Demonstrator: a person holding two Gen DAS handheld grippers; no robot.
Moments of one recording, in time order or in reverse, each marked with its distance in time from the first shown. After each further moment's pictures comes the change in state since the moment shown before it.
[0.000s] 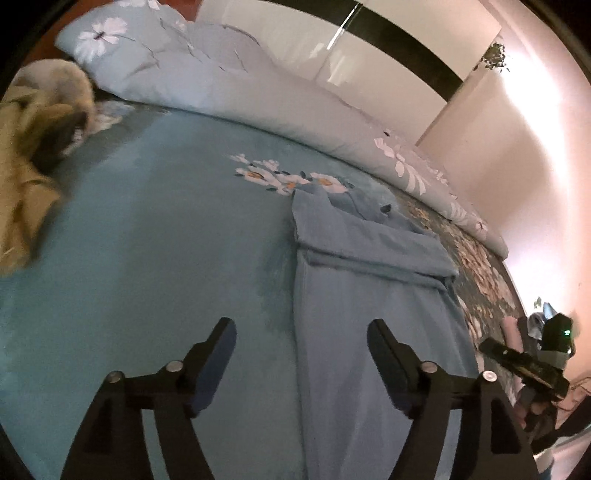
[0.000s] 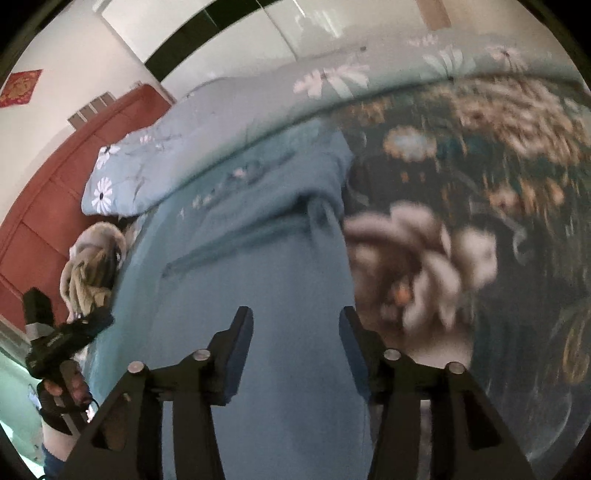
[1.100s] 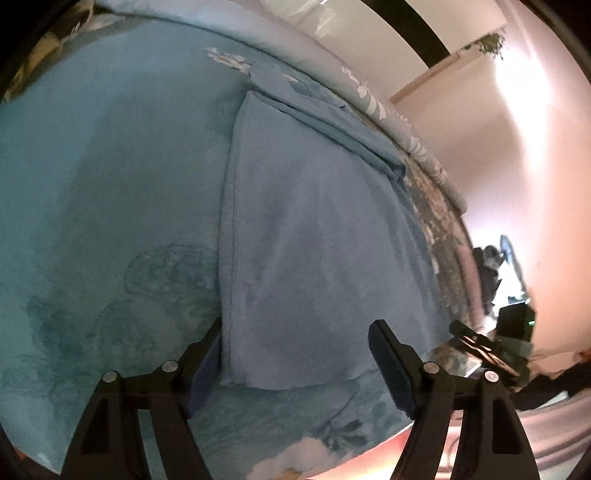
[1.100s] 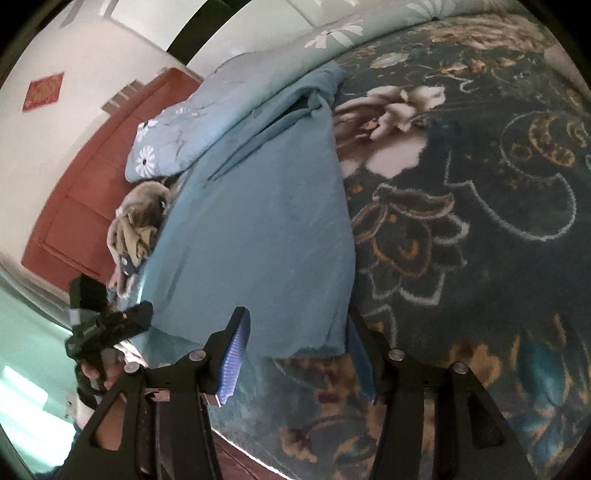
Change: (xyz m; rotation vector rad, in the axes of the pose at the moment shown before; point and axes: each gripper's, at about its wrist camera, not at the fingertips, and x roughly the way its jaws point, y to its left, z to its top) left arm 0.007 -0.017 -0.117 -0.107 0.233 -0.224; right arm -0.039 -0.046 -0.102 0.067 0.070 0.227
